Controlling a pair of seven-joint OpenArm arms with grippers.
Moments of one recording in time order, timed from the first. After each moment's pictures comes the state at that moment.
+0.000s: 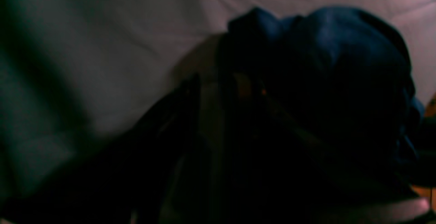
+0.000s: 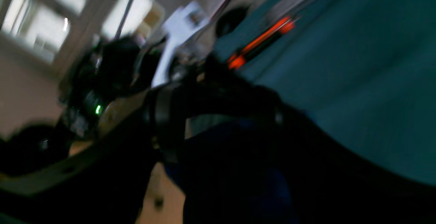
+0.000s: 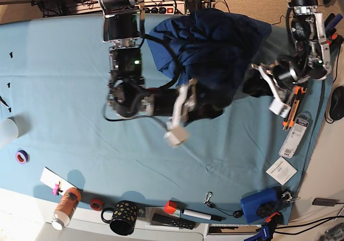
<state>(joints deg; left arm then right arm) 6.1 -16.6 -14.4 94.7 -47.8 -34.9 61.2 12.4 -6.0 1.3 85.6 65.5 39.8 -78.3</state>
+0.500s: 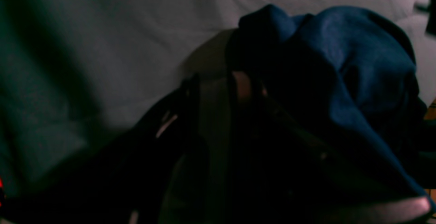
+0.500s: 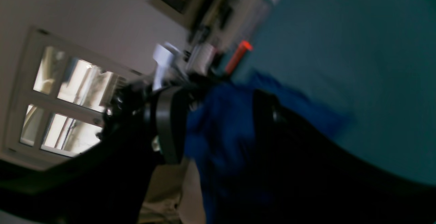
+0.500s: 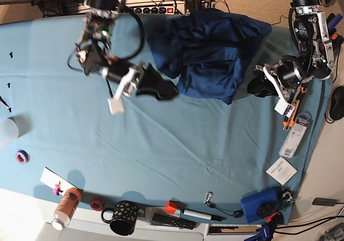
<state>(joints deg) 6.1 -16.6 -15.5 94.7 -48.2 -34.9 62.6 -3.8 -0.1 17.5 85.6 81.0 39.6 -78.1</state>
